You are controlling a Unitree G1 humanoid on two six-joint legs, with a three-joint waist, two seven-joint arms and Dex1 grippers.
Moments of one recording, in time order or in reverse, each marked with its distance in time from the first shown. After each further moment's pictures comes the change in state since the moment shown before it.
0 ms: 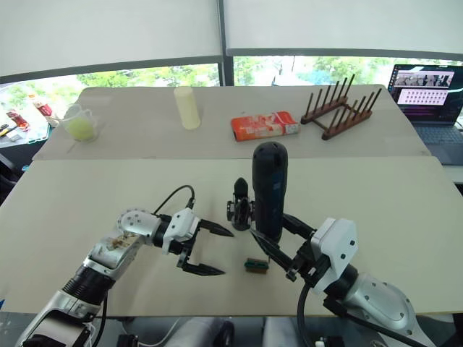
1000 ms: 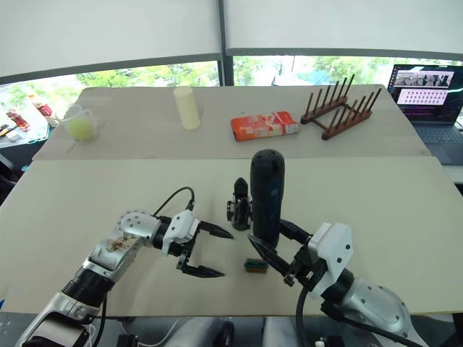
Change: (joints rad) left arm 0.013 0.002 -0.002 -0.008 0.000 0.002 -0.001; right arm 0.008 0.006 0.029 0.015 -0.001 -0.016 0.005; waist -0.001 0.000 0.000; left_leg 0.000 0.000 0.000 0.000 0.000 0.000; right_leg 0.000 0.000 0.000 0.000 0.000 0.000
